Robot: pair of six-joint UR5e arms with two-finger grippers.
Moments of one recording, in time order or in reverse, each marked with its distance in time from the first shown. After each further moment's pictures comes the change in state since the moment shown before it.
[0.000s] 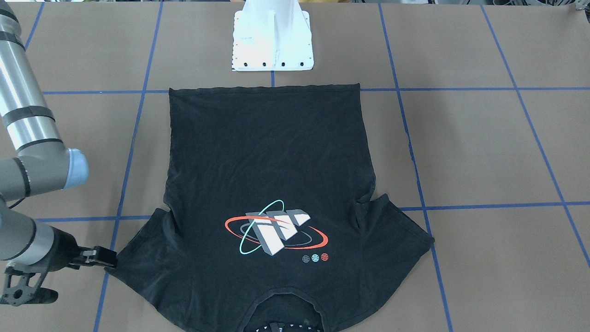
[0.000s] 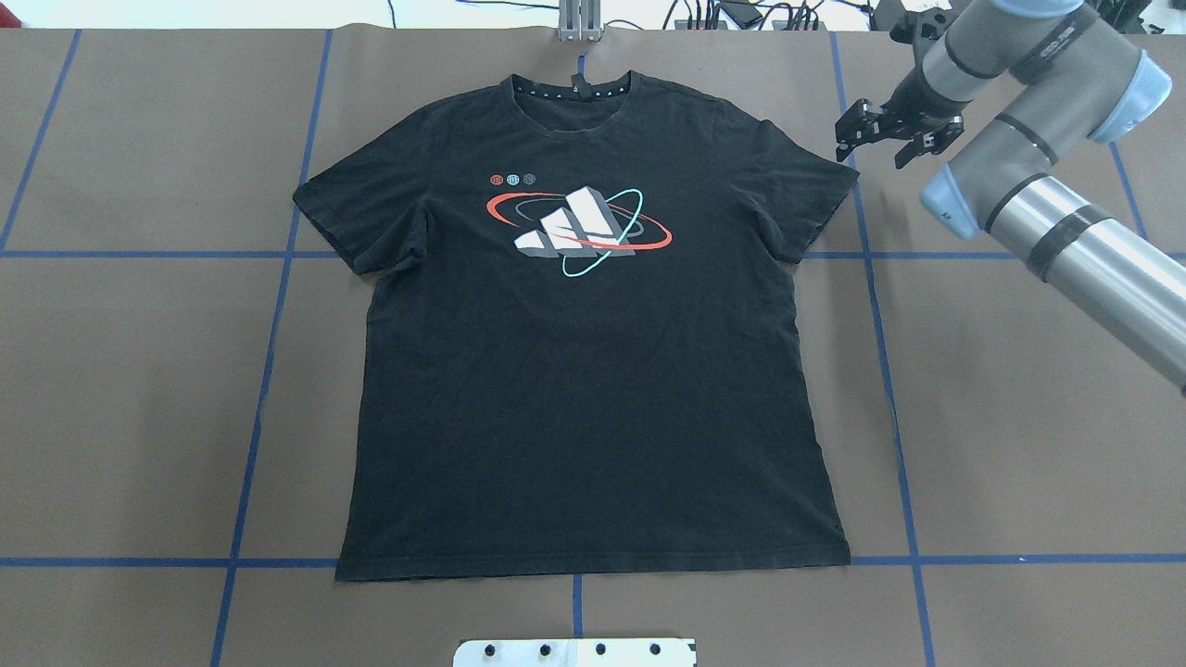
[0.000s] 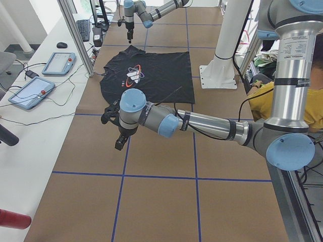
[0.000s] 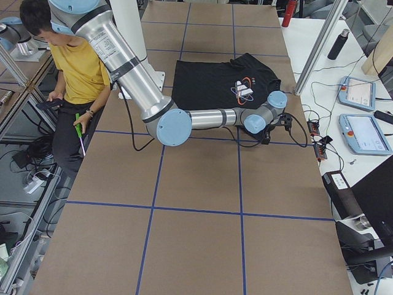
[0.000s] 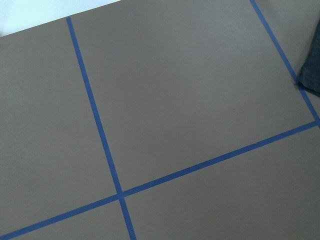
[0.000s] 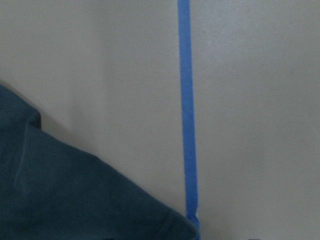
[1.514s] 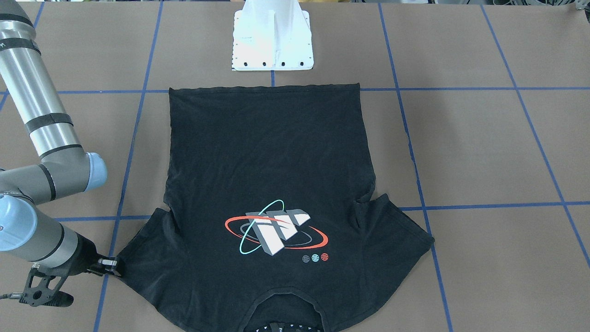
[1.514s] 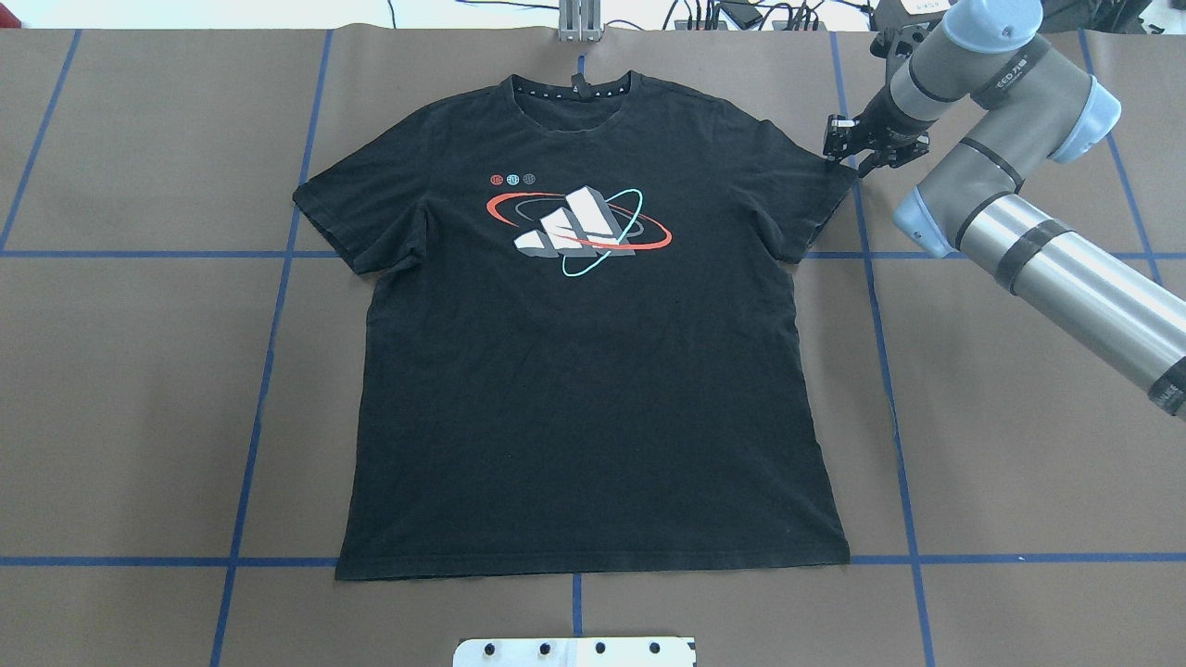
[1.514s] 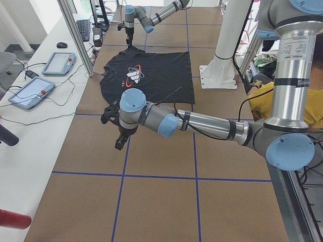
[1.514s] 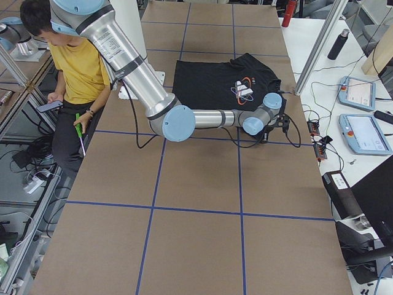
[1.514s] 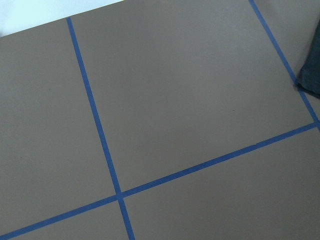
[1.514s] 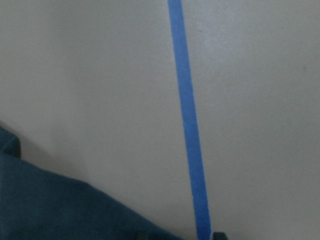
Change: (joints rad) left arm 0.000 -0.001 0.000 0.000 -0.002 -0.008; right arm -0.021 0.016 -0.050 0.057 -0.062 0.089
